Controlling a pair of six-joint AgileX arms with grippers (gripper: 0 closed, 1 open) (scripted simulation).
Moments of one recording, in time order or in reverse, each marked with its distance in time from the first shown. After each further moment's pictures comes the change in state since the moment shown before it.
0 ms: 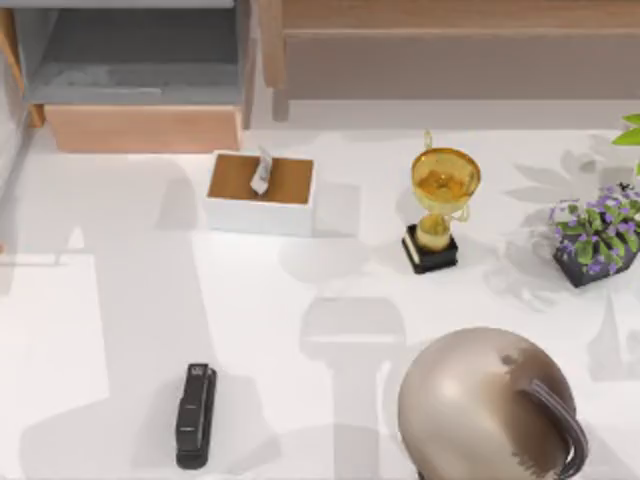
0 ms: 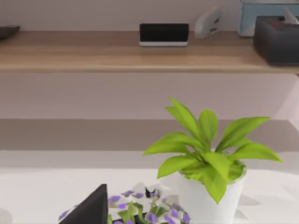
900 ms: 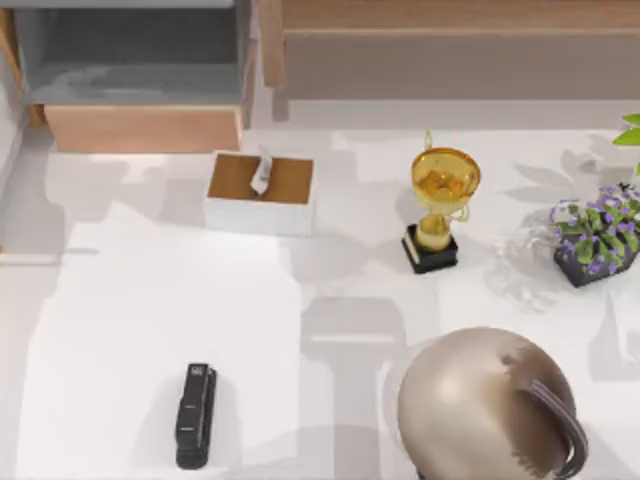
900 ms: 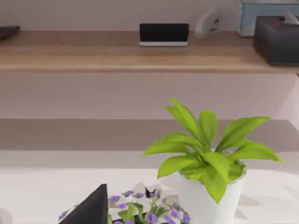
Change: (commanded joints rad) left arm -0.158 -0.313 -0.217 0.095 -0.157 -0.080; right arm 0.000 0.000 0.000 0.000 0.000 0.000
